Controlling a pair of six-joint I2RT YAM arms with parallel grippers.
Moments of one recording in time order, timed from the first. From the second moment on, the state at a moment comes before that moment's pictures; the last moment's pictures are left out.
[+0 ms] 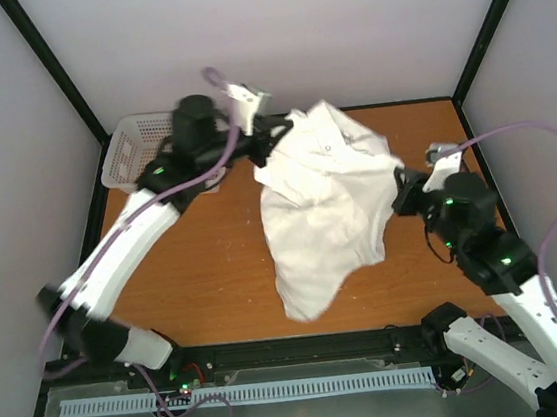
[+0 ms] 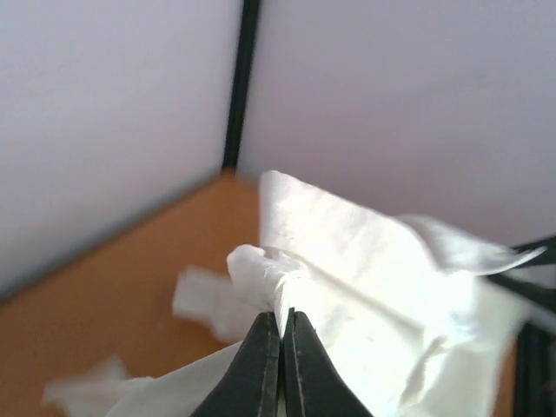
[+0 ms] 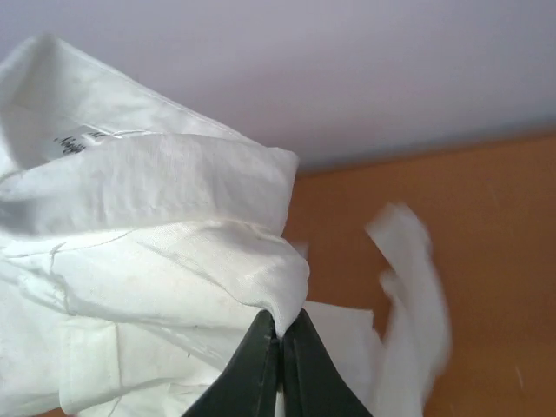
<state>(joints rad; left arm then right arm) -0.63 1.57 1.61 -0.42 0.39 -0.09 0.45 0.66 0.88 -0.60 0.18 0.49</state>
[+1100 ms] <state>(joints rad) -0.53 1.89 1.79 -0.16 -0.17 -0.11 0.26 1.34 1.16 0.00 0.41 -0.07</state>
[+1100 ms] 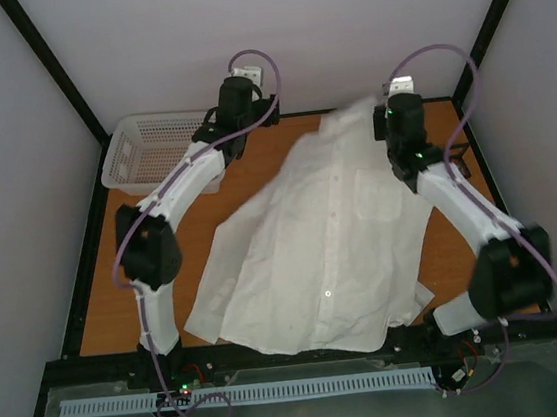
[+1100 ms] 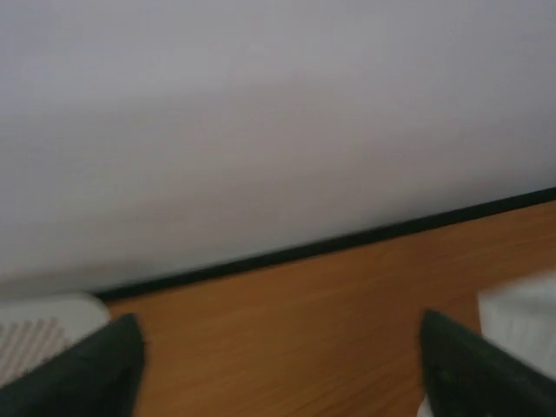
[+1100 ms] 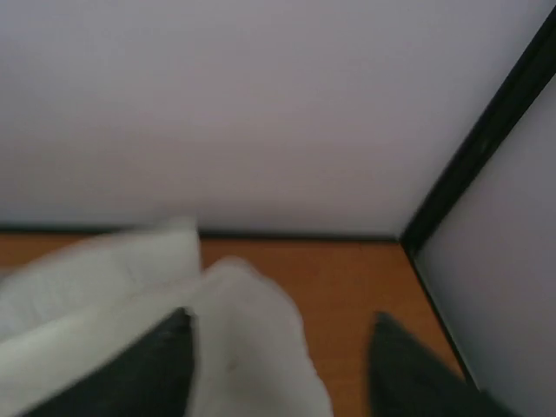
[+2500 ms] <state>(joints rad) -0.42 1.75 0.93 -0.17 0.35 -0.46 0.02 0.95 0.74 -0.52 -0.11 0.42</state>
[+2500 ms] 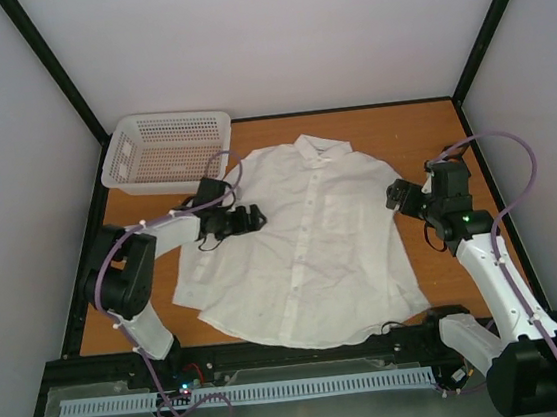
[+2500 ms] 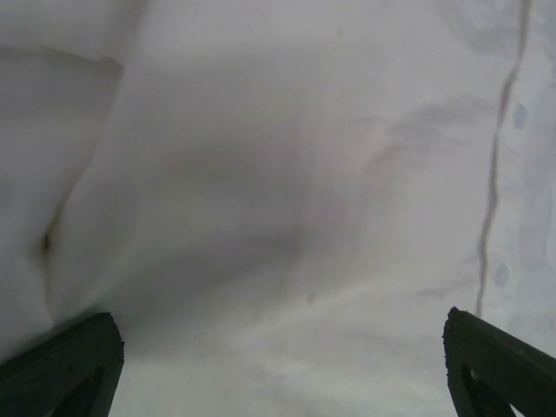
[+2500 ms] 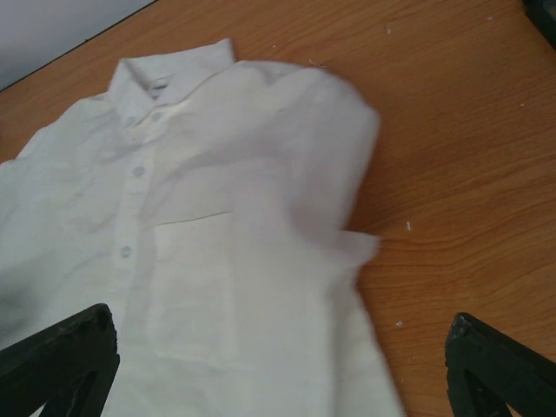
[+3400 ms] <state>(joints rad) -0.47 1.55 0.96 -0.19 0.52 -0.41 0.15 1.48 0.74 -0.60 -0.14 0.47</state>
